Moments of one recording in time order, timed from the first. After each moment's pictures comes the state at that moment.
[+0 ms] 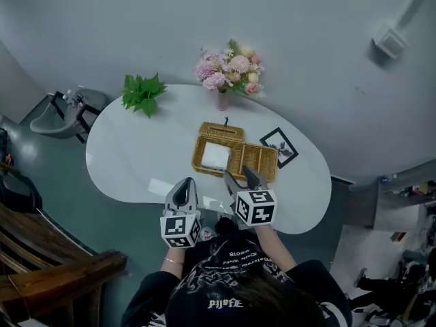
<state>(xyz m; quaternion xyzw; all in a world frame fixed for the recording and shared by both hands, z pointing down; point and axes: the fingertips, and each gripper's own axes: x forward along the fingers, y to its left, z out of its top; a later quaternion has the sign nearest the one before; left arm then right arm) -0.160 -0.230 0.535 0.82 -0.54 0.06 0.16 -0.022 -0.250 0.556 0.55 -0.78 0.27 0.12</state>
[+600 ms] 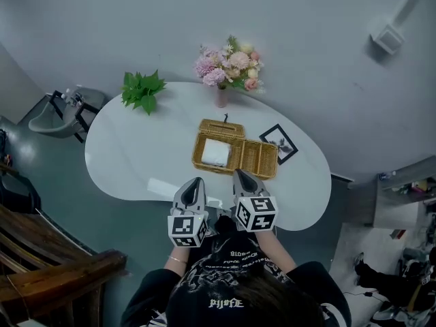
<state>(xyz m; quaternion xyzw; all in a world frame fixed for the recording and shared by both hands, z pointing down) -0.135 -0.214 0.543 0.84 -0.51 0.06 0.16 -0.021 -0.229 0.551 0.58 -0.77 0.24 0.08</state>
